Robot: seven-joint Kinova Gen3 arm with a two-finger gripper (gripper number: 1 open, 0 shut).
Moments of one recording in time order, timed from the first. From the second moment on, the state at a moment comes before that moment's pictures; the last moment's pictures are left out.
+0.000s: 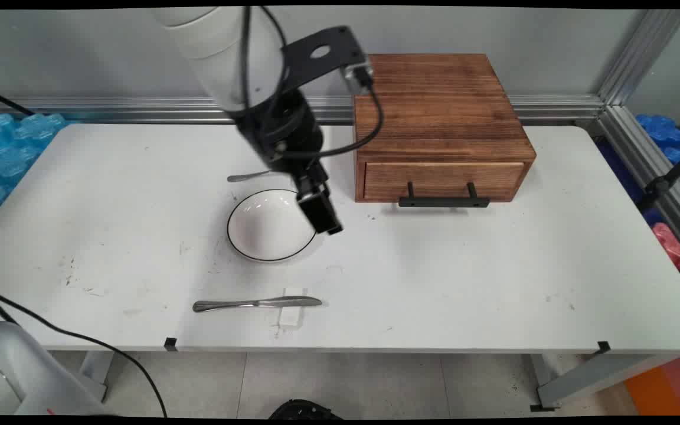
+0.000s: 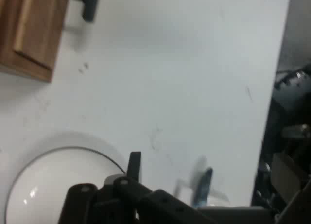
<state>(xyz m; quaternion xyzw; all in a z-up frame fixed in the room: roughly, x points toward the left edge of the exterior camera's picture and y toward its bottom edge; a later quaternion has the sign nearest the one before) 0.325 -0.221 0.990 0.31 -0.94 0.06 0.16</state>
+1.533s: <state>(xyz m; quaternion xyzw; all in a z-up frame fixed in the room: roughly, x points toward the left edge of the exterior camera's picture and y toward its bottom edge) 0.241 -0.333 0.907 0.31 -0.92 0.13 0.20</state>
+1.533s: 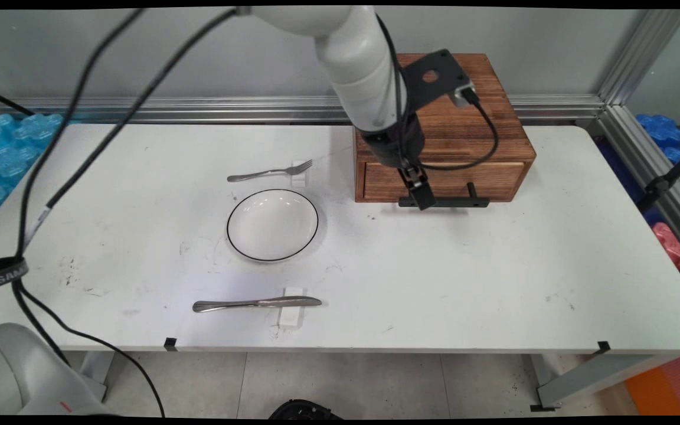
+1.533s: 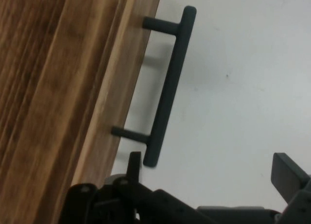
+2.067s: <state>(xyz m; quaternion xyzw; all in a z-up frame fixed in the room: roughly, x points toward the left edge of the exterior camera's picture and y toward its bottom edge) 0.208 -0.367 0.860 0.29 -0.93 0.13 0.20</state>
